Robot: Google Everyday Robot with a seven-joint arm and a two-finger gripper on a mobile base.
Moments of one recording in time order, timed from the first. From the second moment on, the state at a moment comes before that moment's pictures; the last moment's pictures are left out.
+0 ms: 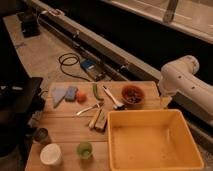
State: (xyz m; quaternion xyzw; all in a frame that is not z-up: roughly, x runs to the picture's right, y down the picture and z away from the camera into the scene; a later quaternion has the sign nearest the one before) arm 0.313 0.039 0.757 -0.20 0.05 0.02 0.98
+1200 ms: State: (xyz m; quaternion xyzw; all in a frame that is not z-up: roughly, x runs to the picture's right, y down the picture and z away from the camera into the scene) arm 0.215 0.004 0.815 -0.23 -0.02 -0.07 0.97
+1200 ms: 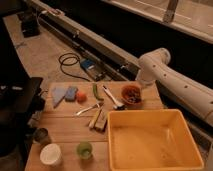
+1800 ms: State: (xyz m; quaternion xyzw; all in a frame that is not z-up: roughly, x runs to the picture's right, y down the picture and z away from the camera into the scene) arm 0.225 0.006 0.845 -0.24 -0.03 -0.05 0.97
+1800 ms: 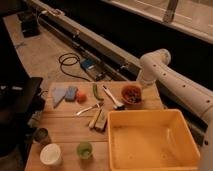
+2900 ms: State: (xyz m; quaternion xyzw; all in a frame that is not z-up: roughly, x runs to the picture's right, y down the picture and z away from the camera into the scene) arm 0.209 0.024 0.919 -0.27 -0.09 -0.03 0.96
